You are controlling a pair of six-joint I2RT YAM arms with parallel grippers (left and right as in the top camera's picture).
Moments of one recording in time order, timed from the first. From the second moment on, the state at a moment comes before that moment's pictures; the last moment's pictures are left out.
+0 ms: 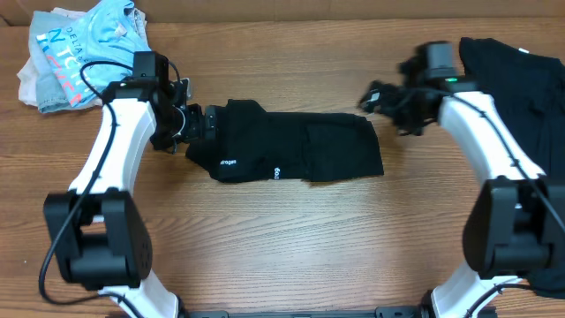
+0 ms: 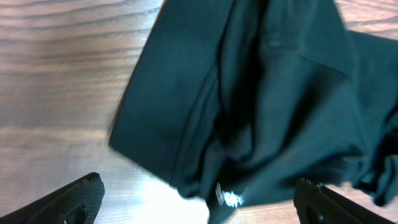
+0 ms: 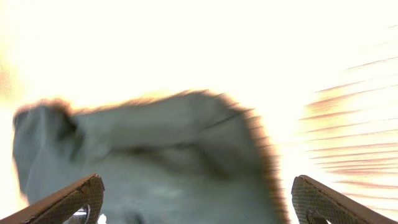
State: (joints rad) left arm 0.02 1.88 1.45 -0.93 0.26 -0.13; right arm -0.01 1.88 1.46 -0.76 -0.35 0.38
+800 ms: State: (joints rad) left arm 0.16 2.11 1.45 -0.72 0.59 0.14; right arm -0.27 1.88 1.46 -0.82 -0.35 0.38
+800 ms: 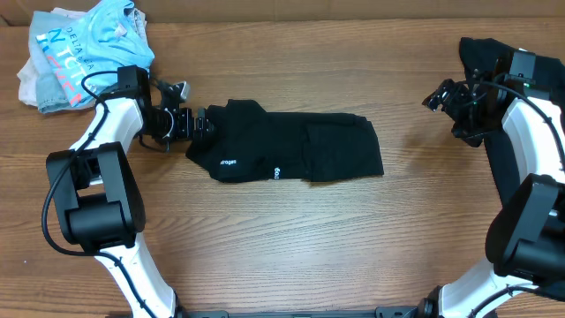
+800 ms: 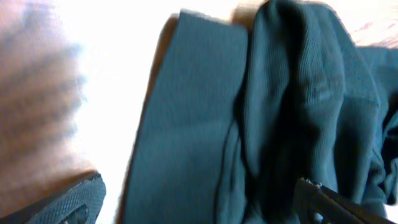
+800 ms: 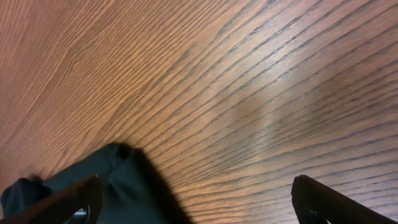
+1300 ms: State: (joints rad) left arm 0.09 2.12 1.45 -0.80 0.67 0.24; right arm -0.25 1.88 1.46 -0.82 -0.35 0.38
